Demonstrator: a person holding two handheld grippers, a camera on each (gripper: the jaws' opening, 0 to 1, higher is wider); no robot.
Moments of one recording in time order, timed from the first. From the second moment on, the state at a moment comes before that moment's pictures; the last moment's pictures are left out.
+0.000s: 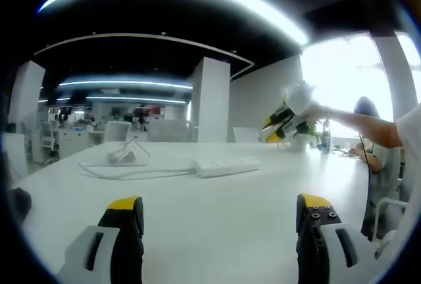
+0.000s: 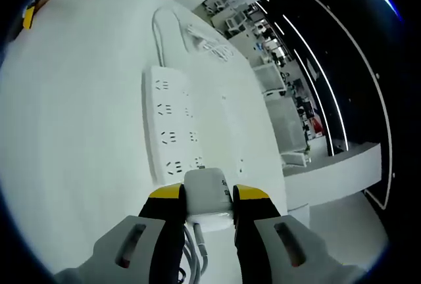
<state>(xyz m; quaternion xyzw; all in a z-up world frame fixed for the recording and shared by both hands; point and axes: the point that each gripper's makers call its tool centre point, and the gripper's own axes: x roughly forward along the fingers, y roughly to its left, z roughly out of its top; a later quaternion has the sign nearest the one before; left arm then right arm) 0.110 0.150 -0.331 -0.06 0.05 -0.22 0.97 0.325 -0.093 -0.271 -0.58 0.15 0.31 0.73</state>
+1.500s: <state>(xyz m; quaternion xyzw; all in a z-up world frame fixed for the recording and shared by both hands) 0.108 0.149 -0.330 -0.06 0.05 -0.22 0.97 0.334 -0.079 -0.317 -0.64 0.26 0.33 0.64</state>
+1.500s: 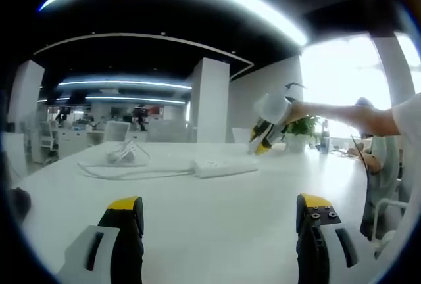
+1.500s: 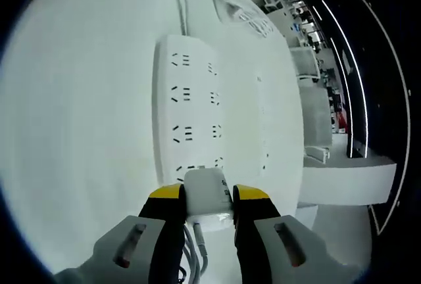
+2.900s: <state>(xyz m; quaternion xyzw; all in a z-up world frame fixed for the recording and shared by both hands) 0.106 0.149 -0.336 -0.07 0.05 -0.22 0.97 0.340 -0.078 -0.332 -0.68 0.31 0.30 0.59</state>
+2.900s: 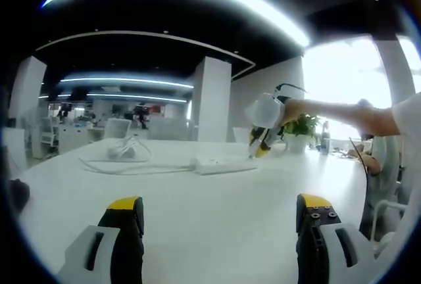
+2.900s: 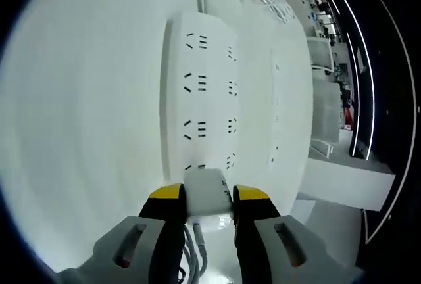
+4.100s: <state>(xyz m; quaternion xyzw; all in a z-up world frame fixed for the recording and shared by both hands) 0.107 0.131 -0.337 -0.06 0.06 -0.24 0.97 0.344 -0.063 -0.345 -0.67 0.34 0.34 0.56</state>
